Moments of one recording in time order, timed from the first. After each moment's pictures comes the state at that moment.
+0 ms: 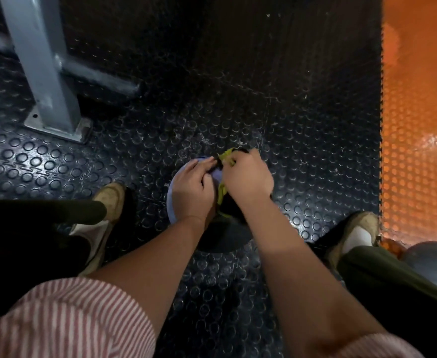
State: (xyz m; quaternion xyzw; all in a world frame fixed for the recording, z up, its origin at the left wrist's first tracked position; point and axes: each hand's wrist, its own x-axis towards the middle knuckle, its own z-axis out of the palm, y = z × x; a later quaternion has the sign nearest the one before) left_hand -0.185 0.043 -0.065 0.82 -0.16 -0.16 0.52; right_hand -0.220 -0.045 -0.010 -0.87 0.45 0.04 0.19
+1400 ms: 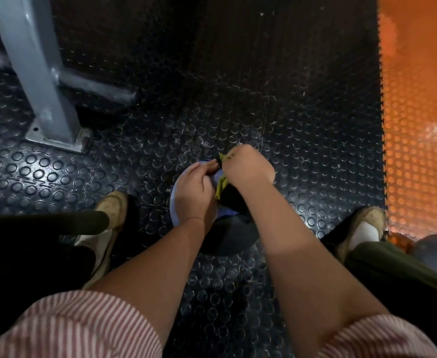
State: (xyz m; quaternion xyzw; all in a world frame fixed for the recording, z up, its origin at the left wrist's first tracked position) left_hand -0.181 0.038 -0.061 0.80 -0.15 -0.21 0.55; right_hand -0.199 -0.062 -0.004 -0.83 0.49 0.12 0.23
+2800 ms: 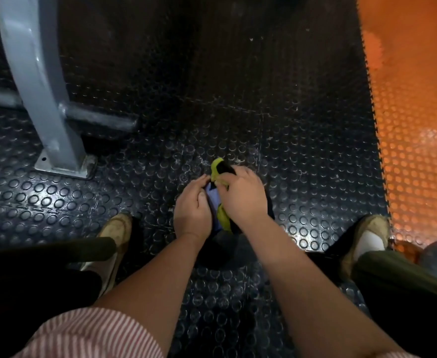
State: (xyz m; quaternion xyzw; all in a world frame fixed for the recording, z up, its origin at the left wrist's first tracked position) left_hand -0.172 0.041 -0.072 0.80 -0.15 -0.24 0.54; right_hand -0.221 -0.051 -0.019 -0.91 0.35 0.04 0.21
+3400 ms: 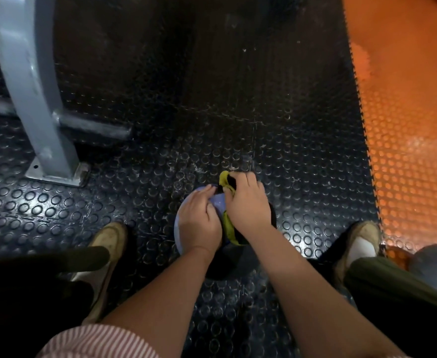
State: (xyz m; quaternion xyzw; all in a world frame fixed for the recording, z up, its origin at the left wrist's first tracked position) left_hand -0.194 0.030 -0.065 0.84 -0.21 -0.15 0.48; right_hand -0.237 -0.062 -0.022 -0.90 0.40 -0.03 0.20
